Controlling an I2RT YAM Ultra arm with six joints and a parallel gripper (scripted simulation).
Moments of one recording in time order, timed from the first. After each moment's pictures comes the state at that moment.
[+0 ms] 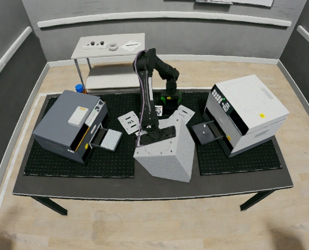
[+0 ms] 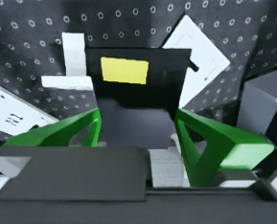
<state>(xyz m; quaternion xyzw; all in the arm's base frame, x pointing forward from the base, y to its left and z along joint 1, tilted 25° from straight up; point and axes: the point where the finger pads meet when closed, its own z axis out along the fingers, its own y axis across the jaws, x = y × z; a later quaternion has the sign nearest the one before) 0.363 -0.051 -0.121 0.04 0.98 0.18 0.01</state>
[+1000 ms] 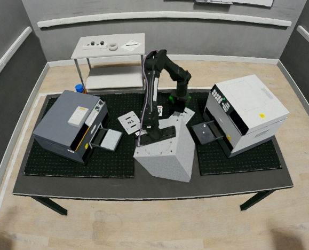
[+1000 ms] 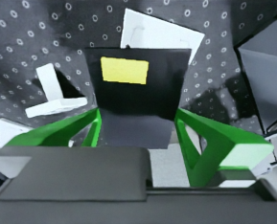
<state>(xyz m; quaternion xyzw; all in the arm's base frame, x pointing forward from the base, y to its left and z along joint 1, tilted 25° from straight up) 0.351 -0.099 -0.148 0.20 0.96 0.20 -0.01</state>
